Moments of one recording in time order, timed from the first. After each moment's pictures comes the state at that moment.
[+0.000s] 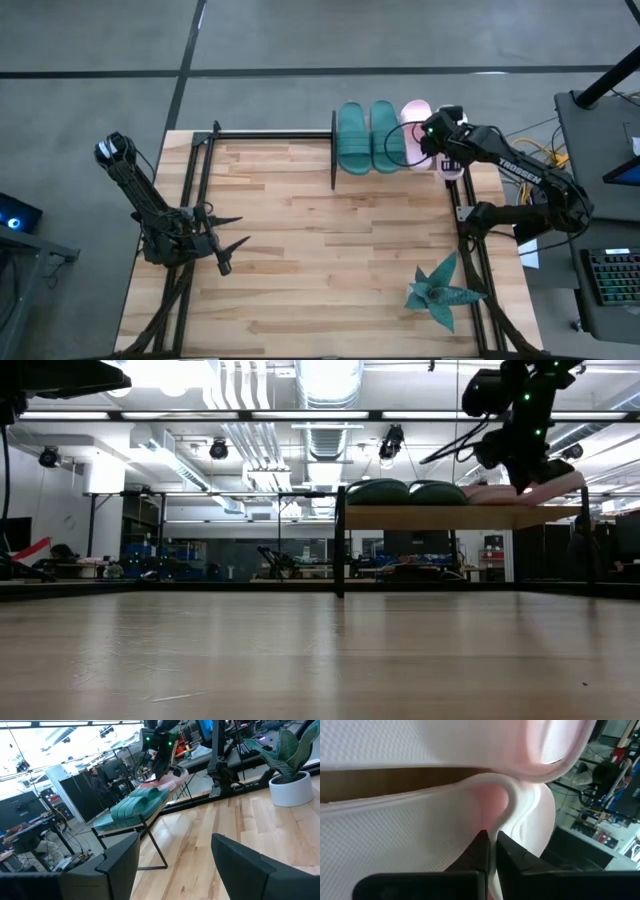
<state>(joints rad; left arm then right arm) -0.99 0.79 0.25 0.62 -1.40 0.42 -0.75 1.11 0.96 -0.95 0.69 -0.95</state>
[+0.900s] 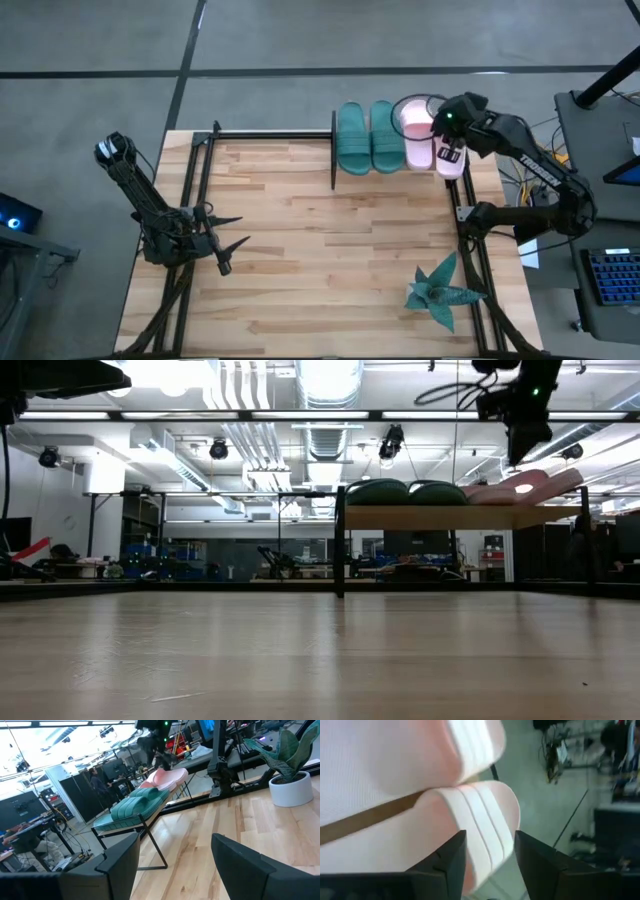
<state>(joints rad) -0.99 0.79 0.25 0.62 -1.40 0.42 -0.75 1.07 1.18 -1.10 0.60 -0.60</state>
